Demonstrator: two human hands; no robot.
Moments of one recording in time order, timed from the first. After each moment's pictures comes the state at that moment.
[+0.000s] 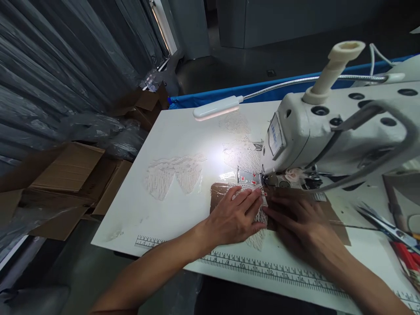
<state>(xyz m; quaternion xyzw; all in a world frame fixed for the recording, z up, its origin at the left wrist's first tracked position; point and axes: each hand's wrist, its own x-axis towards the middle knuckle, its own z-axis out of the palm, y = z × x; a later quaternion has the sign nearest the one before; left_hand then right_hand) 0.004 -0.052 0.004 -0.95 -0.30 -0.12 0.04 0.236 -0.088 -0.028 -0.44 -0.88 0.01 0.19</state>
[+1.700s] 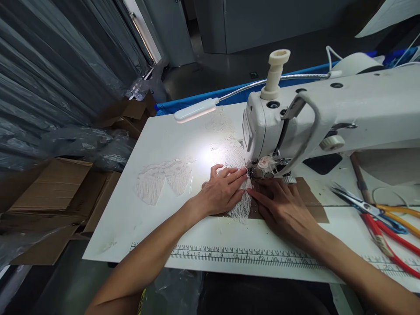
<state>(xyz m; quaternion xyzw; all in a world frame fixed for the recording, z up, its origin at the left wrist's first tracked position) 0.000 -0.006 0.008 -0.95 -0.30 -0.12 -0.03 0.208 -0.083 -0.013 -0.52 -0.84 -0.03 0.18</state>
